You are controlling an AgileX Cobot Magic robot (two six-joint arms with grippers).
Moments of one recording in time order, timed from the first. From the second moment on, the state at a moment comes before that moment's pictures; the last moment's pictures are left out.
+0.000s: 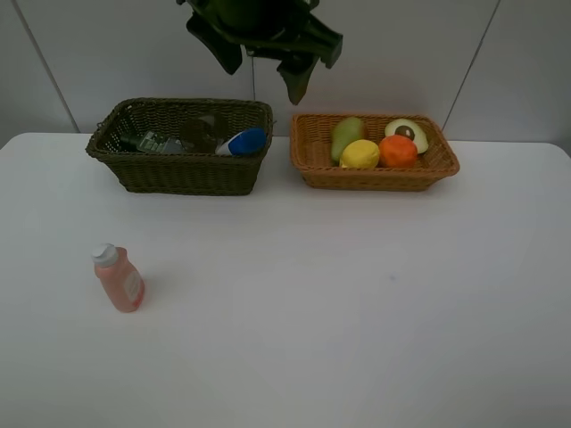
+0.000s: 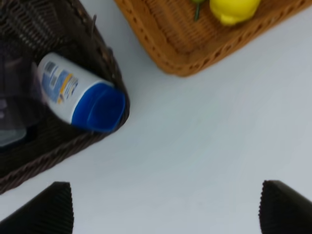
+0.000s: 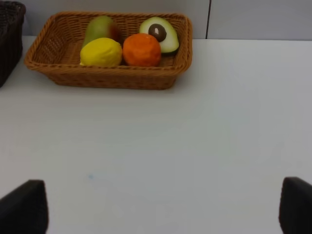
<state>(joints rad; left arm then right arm) -0.80 1.88 -1.83 0.19 1.22 -0.28 0.04 0.00 -0.52 0.01 1.03 -0.06</state>
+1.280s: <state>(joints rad) -0.73 1.36 -0.72 0.32 0.82 -1.02 0.04 0.00 -0.52 0.01 1.03 -0.06</state>
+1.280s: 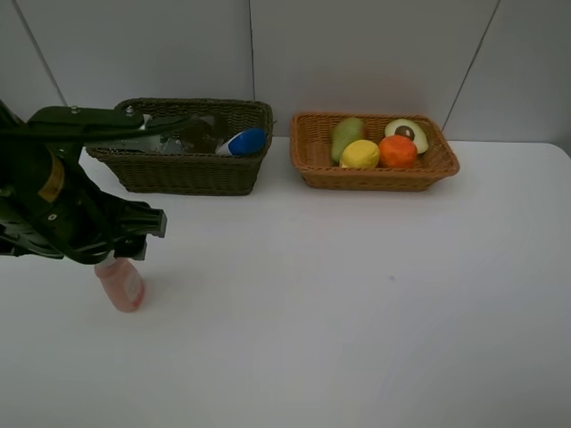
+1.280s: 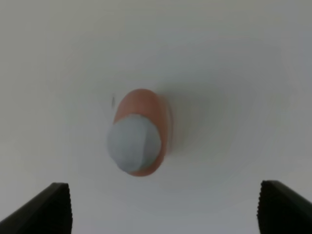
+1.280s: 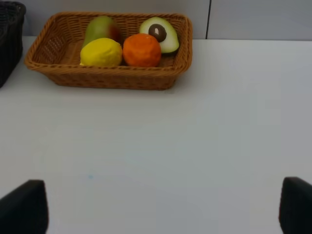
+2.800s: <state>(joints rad) -0.50 1.61 -0.67 0.14 0.51 -0.76 0.04 0.00 -0.52 0.01 1.03 -0.06</state>
